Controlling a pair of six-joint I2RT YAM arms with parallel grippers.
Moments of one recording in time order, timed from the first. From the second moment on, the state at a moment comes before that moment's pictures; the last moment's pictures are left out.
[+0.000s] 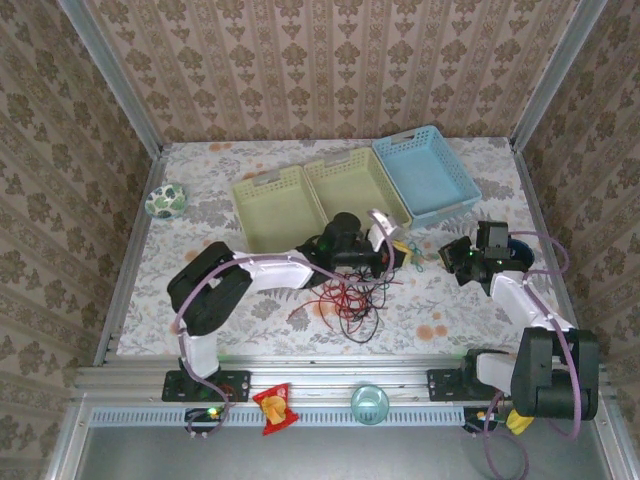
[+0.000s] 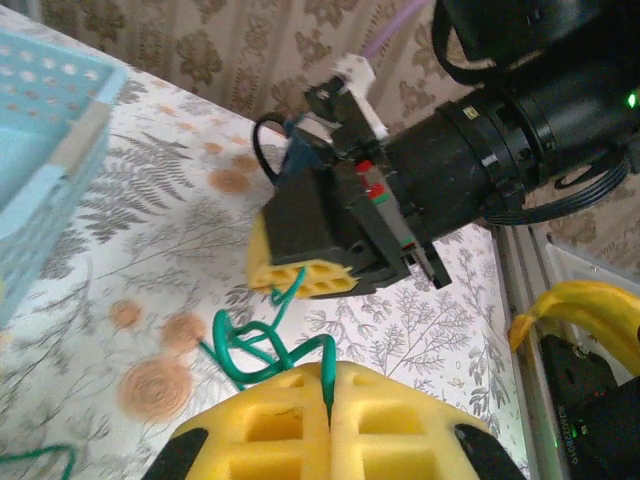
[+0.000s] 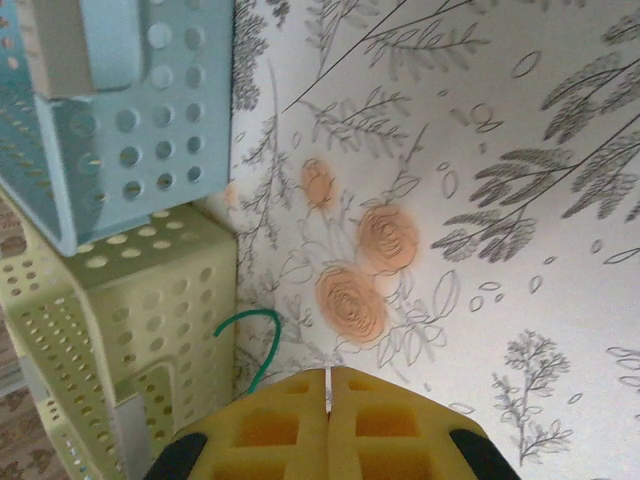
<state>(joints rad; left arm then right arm) -0.96 1.85 1.04 0.57 0.52 -0.25 -0.14 1.18 0.55 -0.27 -0.31 1.08</state>
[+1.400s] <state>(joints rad) -0.84 1.47 0.67 0.58 0.37 -0.24 -0.13 1.15 0.62 -0.35 -0.20 0.96</state>
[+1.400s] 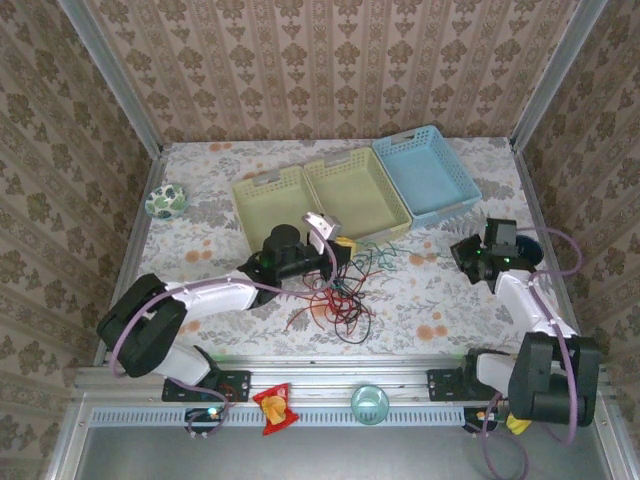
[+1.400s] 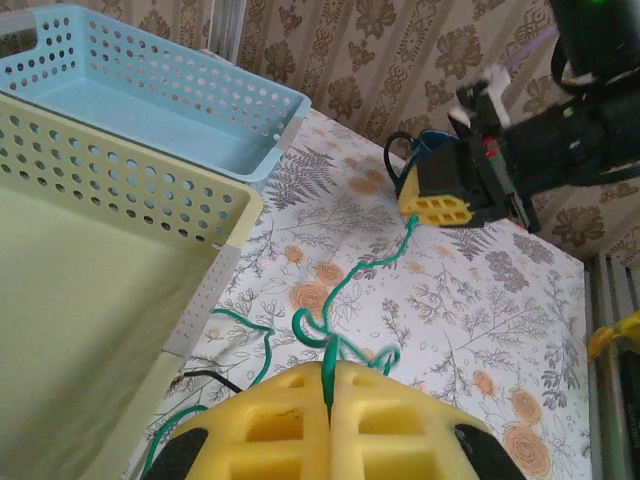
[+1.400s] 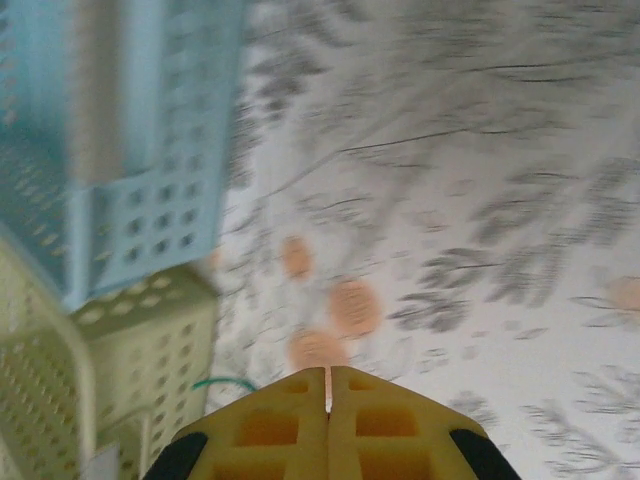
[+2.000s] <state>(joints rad) -0.89 1.50 0.70 0.53 0.38 -0.19 0.05 1.09 0.67 -0.51 0.00 0.80</state>
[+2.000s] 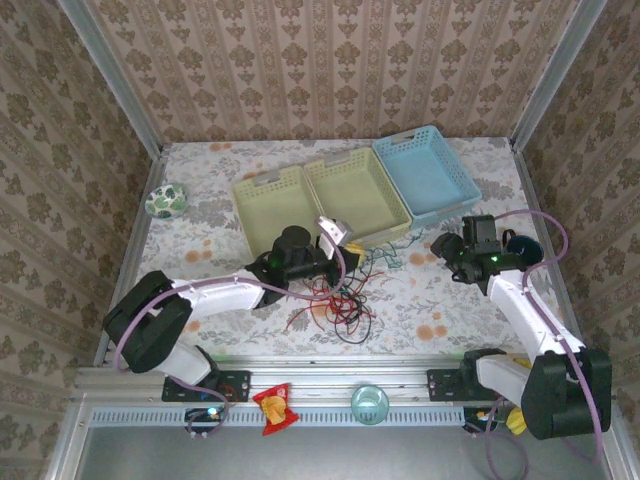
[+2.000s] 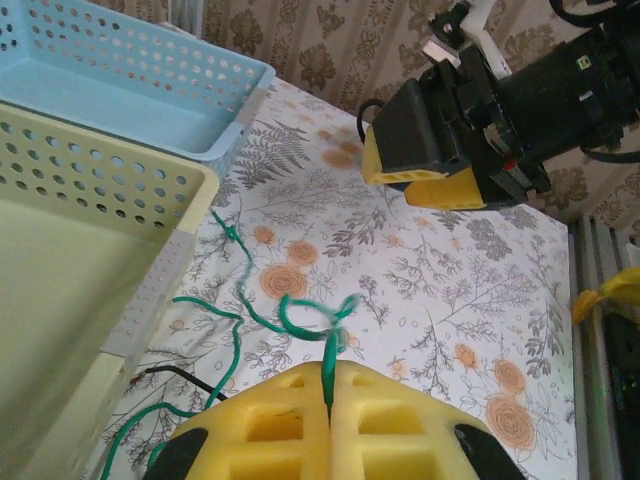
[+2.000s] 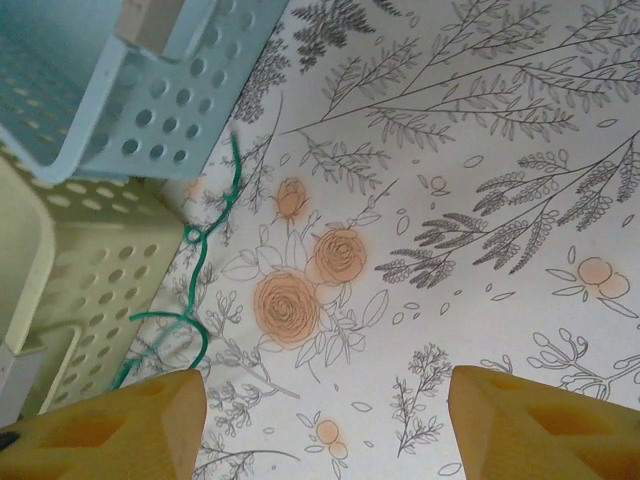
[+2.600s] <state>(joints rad) -0.95 1.57 0.73 0.46 0.38 -0.14 0.17 1.40 0.73 -0.36 -0.33 0.80</state>
